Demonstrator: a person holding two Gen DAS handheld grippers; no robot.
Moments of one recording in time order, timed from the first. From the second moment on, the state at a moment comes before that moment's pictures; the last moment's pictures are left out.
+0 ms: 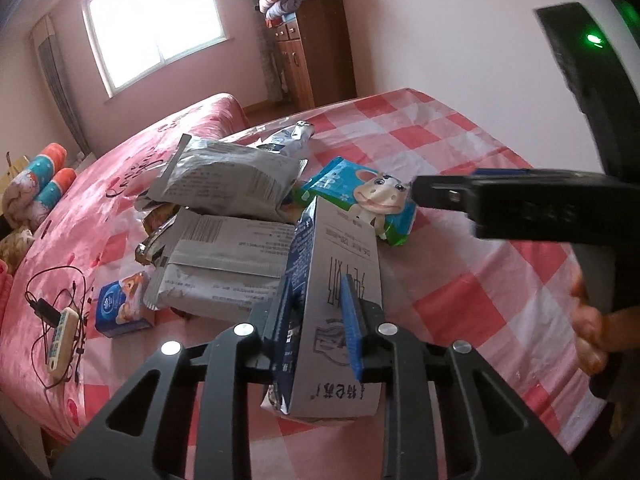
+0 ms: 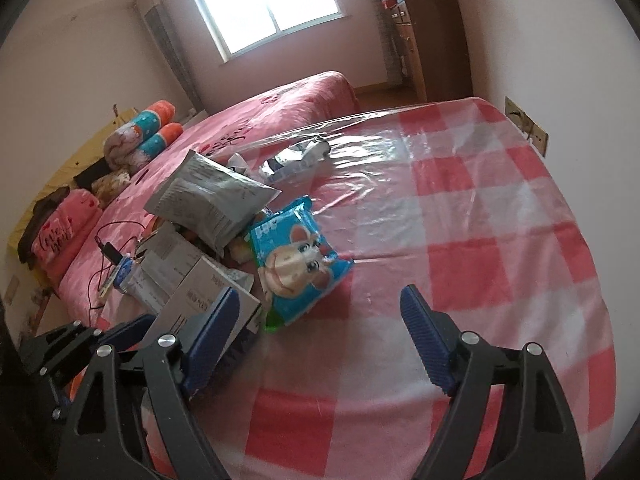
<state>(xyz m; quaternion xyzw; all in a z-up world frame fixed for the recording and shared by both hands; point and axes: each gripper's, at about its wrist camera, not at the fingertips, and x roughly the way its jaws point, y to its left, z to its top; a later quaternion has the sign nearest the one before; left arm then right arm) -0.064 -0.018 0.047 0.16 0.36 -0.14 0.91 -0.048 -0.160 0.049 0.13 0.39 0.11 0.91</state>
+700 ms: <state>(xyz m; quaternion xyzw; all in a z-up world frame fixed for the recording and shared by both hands) -0.058 -0.029 0.031 0.17 0.37 -0.14 0.90 0.000 -0.145 0.043 0.09 0.40 0.14 0.90</state>
